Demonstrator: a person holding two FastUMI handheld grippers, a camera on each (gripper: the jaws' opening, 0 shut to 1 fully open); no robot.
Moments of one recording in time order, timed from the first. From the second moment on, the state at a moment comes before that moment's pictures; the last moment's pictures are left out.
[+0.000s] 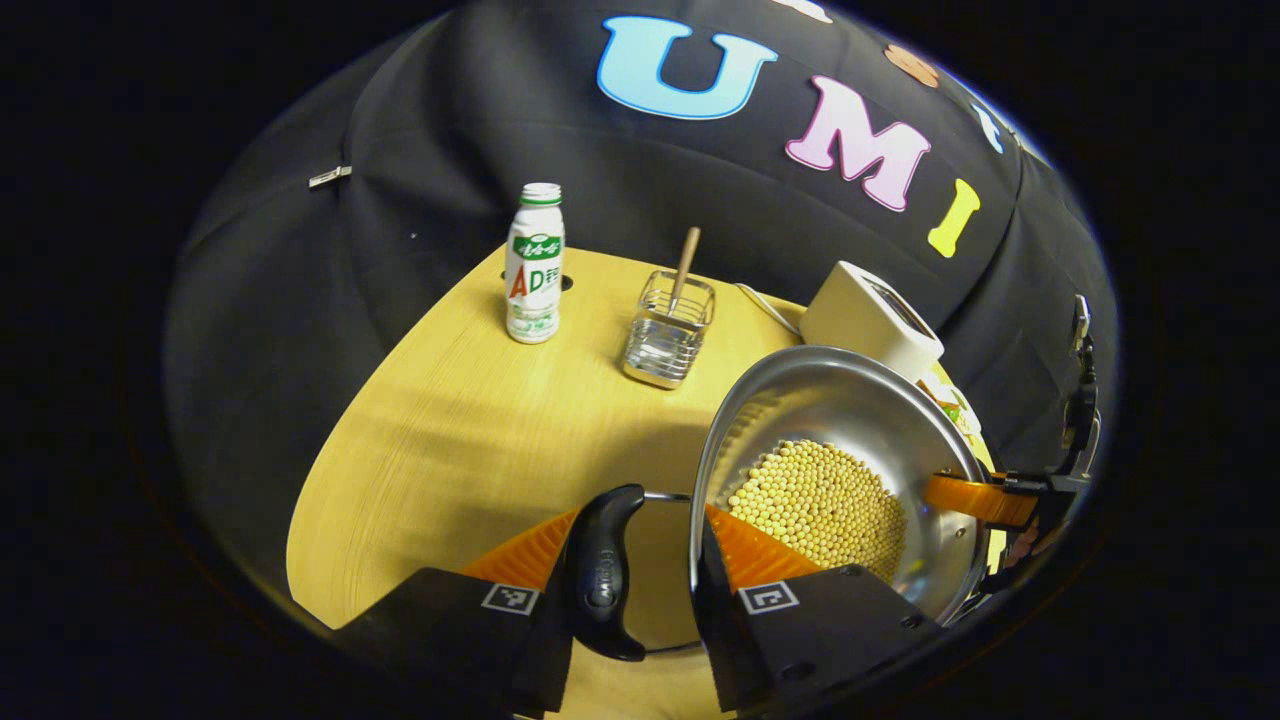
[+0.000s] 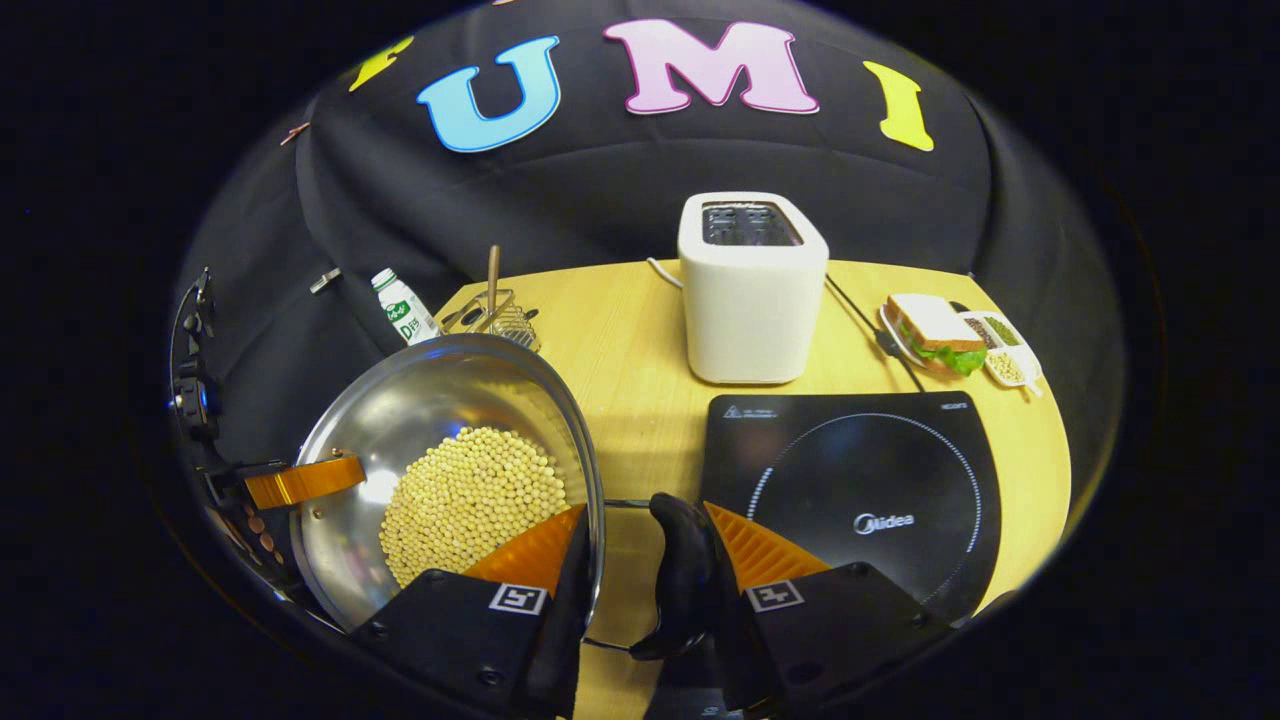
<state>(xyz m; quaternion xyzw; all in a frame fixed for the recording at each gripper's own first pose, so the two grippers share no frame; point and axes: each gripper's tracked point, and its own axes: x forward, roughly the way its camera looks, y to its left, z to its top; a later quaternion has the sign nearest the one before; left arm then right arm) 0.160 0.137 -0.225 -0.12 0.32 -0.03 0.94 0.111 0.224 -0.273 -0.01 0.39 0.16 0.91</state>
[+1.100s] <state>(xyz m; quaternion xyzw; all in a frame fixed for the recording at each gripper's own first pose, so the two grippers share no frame) 0.175 -0.078 -0.189 -0.11 0.30 -0.07 0.94 0.147 0.012 -0.228 0.01 0.37 0.12 0.92</state>
